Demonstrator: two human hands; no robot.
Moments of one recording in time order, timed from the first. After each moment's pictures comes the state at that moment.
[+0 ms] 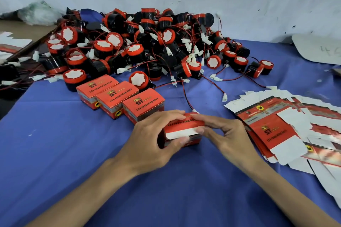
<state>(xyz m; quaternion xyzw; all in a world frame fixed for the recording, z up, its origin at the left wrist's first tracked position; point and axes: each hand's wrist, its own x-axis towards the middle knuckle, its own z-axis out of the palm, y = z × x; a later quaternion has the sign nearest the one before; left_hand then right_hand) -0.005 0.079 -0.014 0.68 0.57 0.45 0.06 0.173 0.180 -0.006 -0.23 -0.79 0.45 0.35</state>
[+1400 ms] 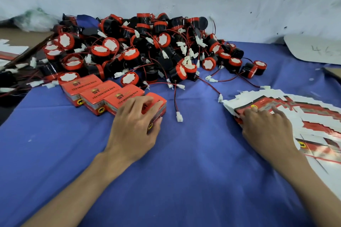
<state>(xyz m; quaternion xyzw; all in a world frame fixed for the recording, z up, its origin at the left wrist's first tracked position) -0.031 0.088 -0.013 0.64 0.68 0.30 -0.21 0.219 0.207 0.019 -0.51 -0.81 -0.23 0.15</state>
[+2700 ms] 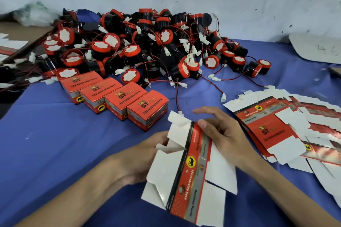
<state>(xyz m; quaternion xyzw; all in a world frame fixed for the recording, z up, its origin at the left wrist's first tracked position) 0.001 0.068 -0.004 0.46 0.54 0.43 0.55 0.171 0.172 0.013 -0.22 -0.79 0.49 0.31</state>
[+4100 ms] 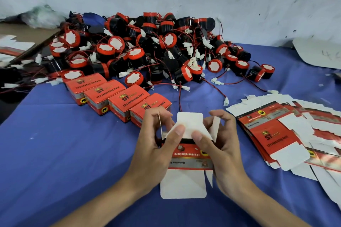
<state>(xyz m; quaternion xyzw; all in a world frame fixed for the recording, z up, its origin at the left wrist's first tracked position) 0.026 0.066 -0.001 0.48 0.52 0.67 0.23 0.152 0.134 -0.001 -0.23 -0.59 0.63 0.45</state>
